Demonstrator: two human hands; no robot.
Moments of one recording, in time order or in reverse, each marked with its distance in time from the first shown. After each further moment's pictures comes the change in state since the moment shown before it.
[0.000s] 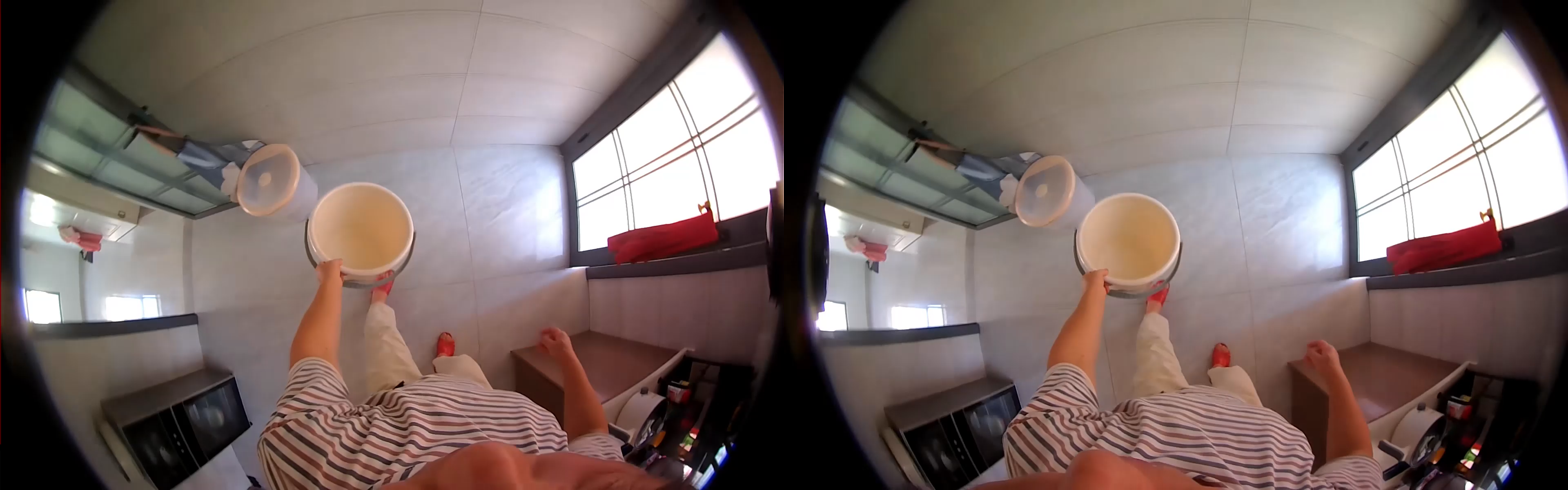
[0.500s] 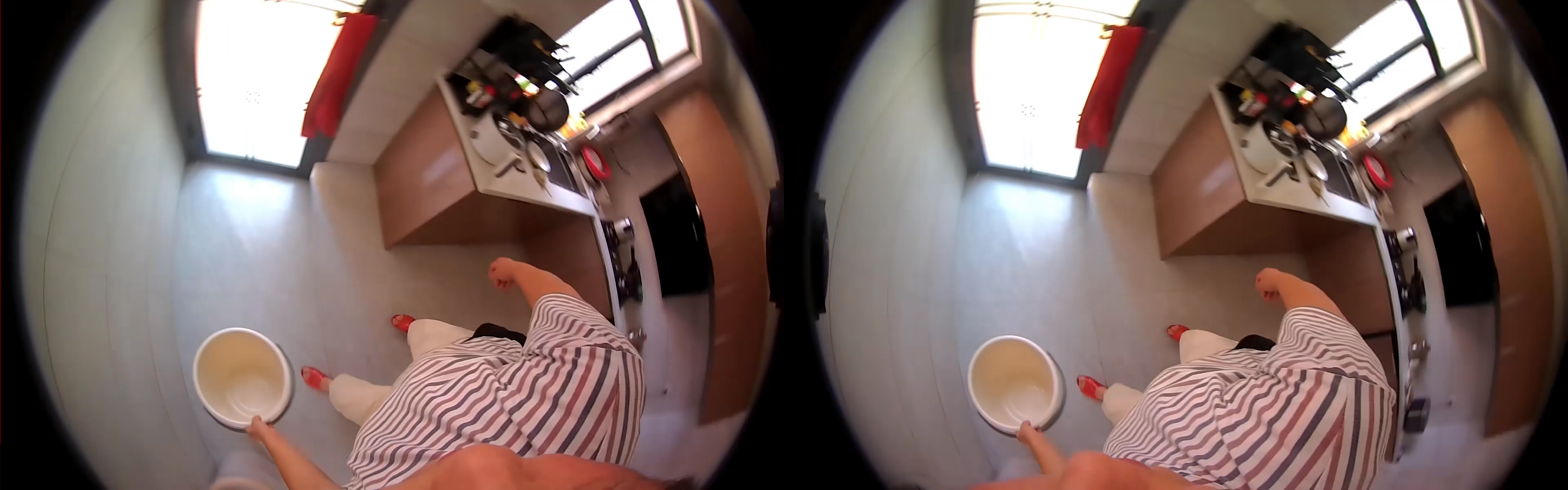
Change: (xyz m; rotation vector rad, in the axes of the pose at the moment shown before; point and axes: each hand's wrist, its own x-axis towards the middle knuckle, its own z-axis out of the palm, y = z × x) left_hand 0.168 0.072 0.211 0.611 -0.462 0.136; right_hand -0.209 -0.023 0.132 0.142 0.345 1.125
